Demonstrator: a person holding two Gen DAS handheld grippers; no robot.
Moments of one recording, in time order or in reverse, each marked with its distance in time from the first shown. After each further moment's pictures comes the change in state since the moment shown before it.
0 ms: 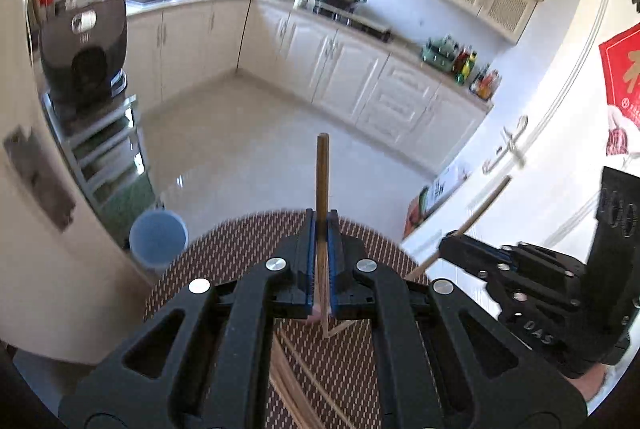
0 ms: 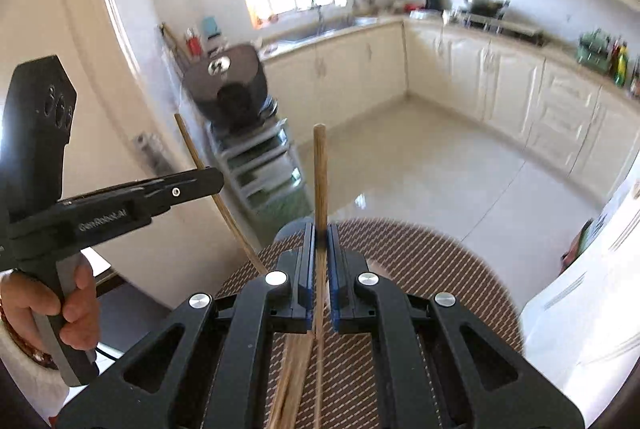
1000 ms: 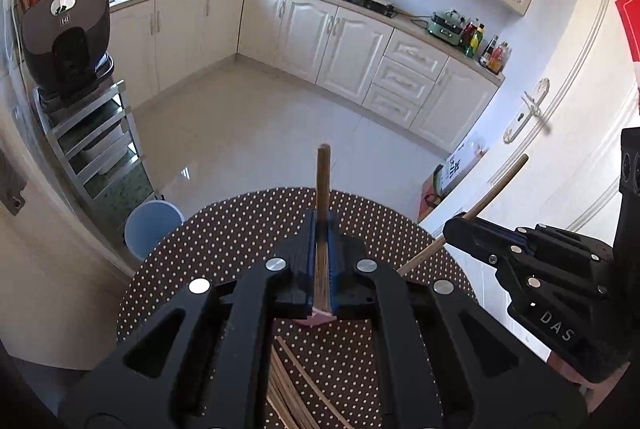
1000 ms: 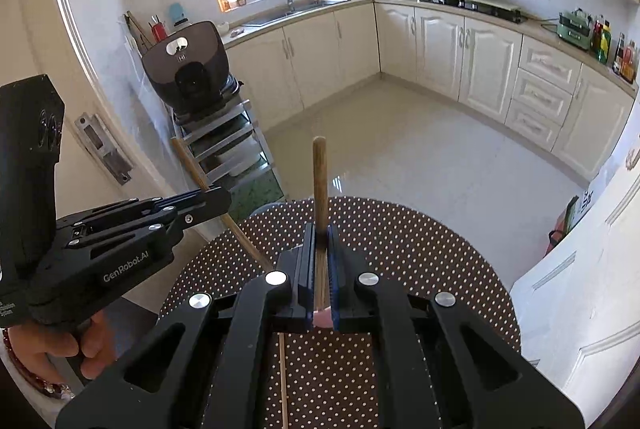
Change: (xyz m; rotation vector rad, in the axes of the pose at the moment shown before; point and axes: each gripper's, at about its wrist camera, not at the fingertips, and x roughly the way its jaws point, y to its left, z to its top) left arm 0.082 -0.004 -0.045 0.043 0.089 0.041; right arm 0.062 -0.036 -0.037 0.053 0.086 -0.075
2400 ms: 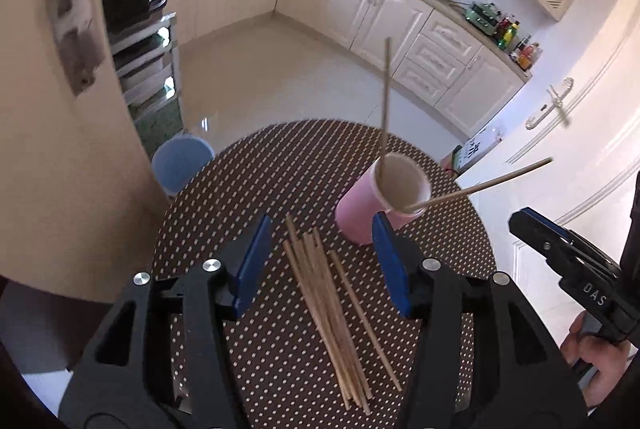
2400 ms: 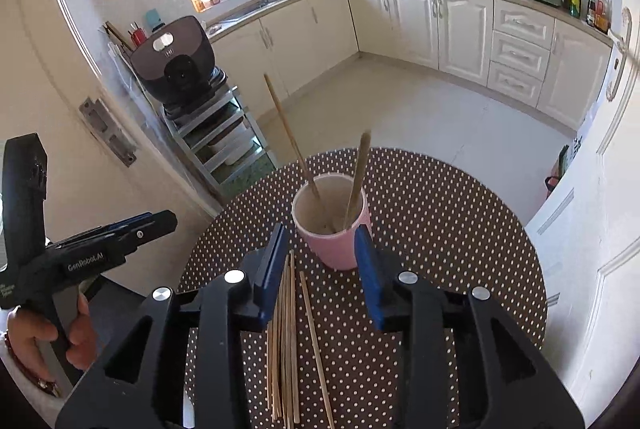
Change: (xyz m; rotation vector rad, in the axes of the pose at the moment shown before) left arm -0.042 0.074 -0.064 -0.150 0.133 0.052; right arm -0.022 0.023 -0.054 0.132 0.039 -0.035
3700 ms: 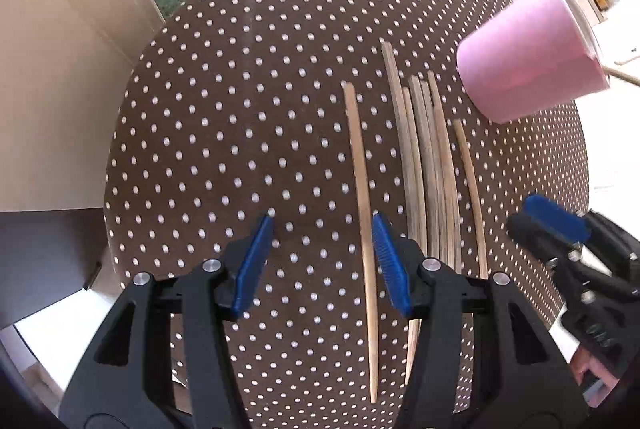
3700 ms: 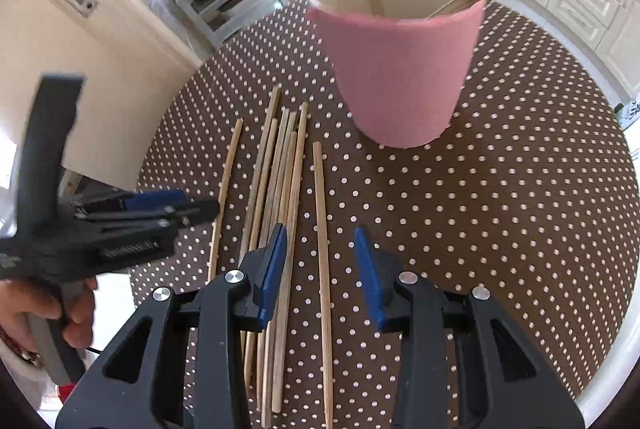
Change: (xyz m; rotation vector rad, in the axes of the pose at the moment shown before) left arm 0.143 0.052 -0.078 -0.088 0.422 0.159; right arm 0.155 0.014 -0.077 -0.106 0.436 0.096
